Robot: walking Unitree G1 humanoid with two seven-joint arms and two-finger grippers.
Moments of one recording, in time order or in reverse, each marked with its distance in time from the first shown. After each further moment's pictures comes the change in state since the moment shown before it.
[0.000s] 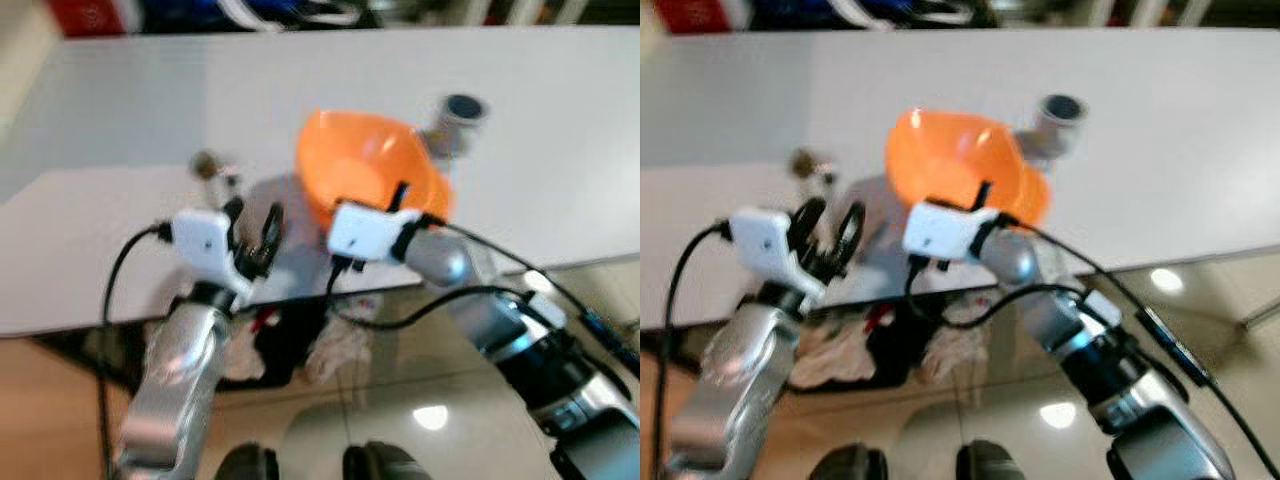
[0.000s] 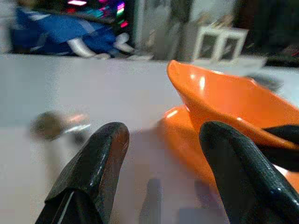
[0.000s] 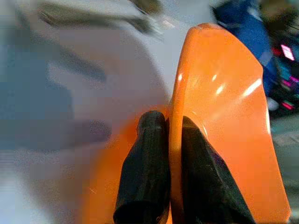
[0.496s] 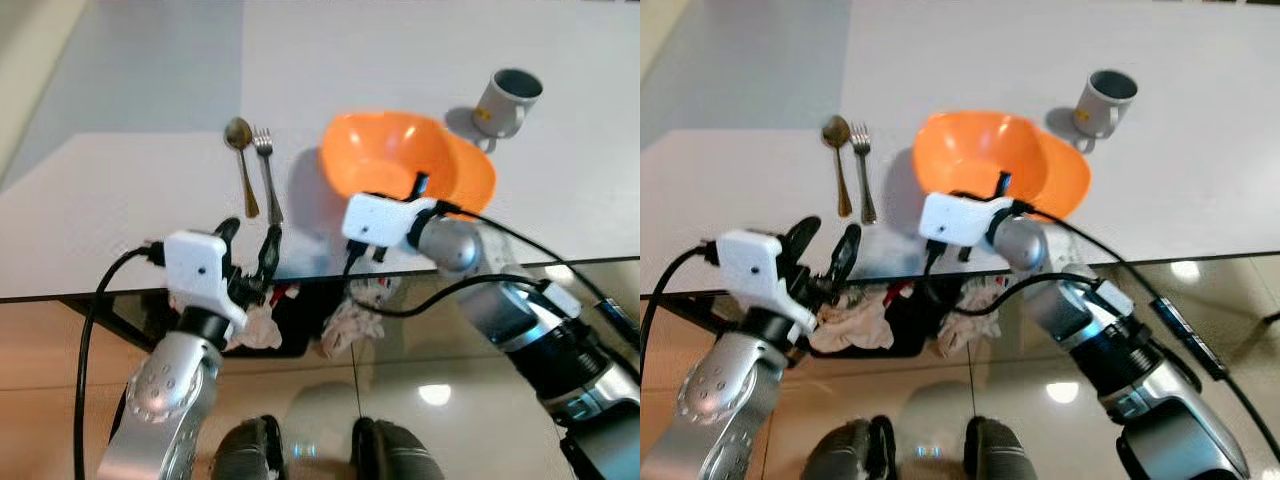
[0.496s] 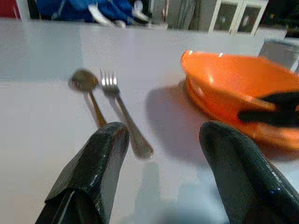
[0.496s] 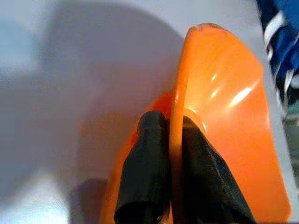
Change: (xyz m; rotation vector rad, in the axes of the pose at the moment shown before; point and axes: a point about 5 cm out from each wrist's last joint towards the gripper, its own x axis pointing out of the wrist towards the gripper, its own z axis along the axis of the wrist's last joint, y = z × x) left arm -0.026 -0.011 0.008 0.007 0.047 -0.019; right arm -0.012 -0.026 -0.016 -0.040 0.189 -0.036
